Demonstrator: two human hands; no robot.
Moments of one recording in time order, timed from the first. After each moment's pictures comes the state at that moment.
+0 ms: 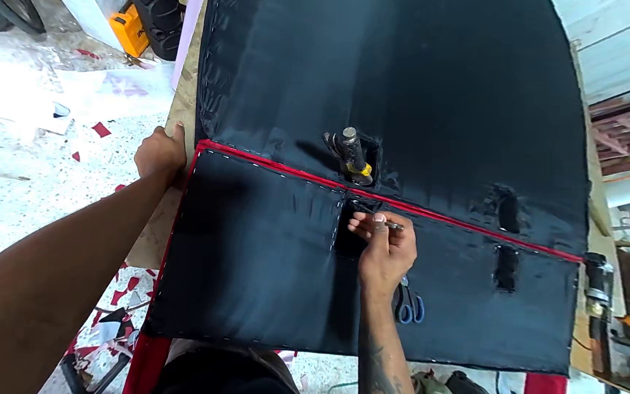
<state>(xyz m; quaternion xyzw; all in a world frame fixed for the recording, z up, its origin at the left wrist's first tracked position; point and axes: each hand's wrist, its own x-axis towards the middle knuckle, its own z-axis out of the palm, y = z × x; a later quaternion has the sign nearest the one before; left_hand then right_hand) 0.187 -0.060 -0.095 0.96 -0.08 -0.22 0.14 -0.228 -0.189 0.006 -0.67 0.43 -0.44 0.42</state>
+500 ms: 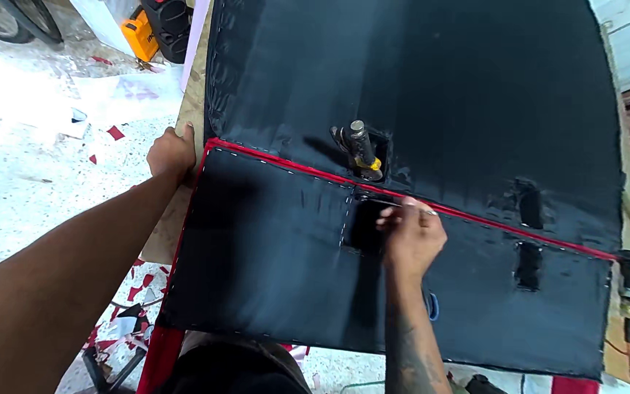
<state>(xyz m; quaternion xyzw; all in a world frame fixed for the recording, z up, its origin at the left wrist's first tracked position) 0.186 -0.061 -0.090 0.96 -0.08 -0.23 0.14 -0.242 -0.223 0.008 -0.65 0.53 -0.35 0.41</state>
